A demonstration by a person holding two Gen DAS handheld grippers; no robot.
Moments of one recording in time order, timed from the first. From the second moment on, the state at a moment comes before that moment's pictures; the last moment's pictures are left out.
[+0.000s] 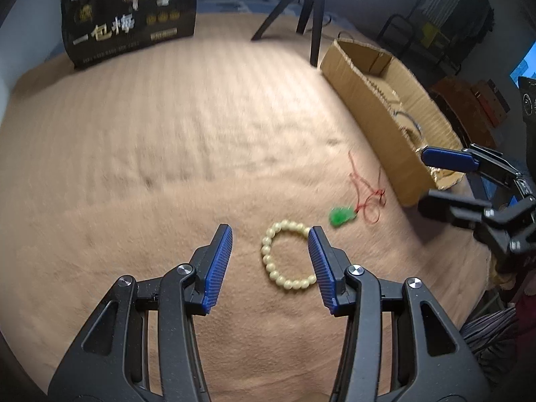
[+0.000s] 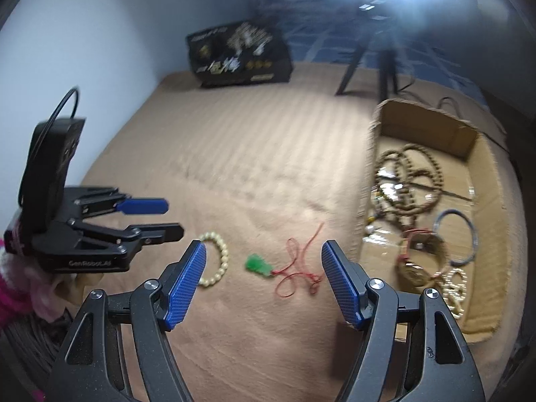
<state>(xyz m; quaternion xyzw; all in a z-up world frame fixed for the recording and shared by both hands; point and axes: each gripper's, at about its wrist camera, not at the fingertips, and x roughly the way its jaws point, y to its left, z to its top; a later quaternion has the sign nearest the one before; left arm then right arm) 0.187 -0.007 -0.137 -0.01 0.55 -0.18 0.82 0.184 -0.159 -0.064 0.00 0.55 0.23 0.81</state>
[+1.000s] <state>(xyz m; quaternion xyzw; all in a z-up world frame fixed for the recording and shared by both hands) 0.201 -0.026 -0.189 0.03 0.58 -0.17 0.80 0.183 -0.112 -0.130 -0.14 0.59 0.24 0.76</state>
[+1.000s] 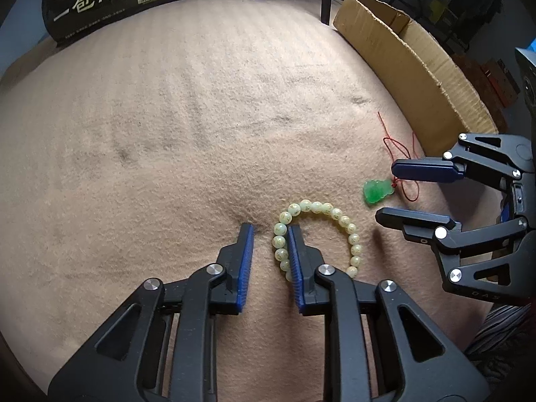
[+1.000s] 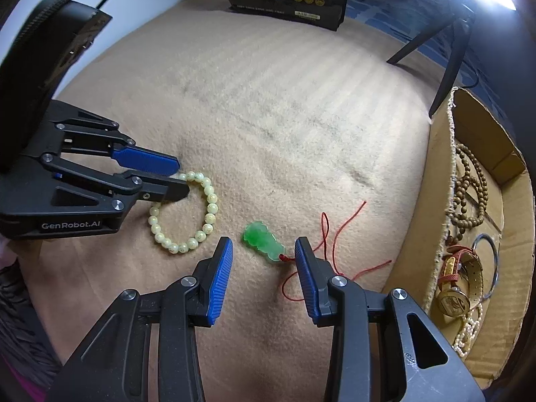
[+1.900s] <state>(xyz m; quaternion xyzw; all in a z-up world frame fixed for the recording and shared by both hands) 0.202 -0.015 -0.180 0.02 0.57 -0.16 0.80 0.180 -0.103 -0.130 -0.15 0.58 0.24 0.77</state>
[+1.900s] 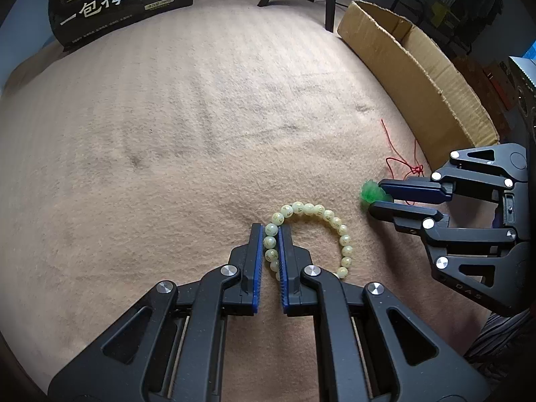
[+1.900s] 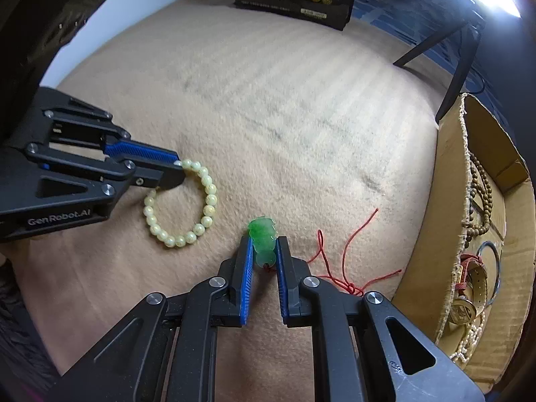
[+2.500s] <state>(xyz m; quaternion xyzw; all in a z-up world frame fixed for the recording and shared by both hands) 0.194 -0.004 -0.126 -0.03 0.53 -0.18 0.83 0.193 -0.127 -0.068 -0.06 0.52 0.23 0.82</state>
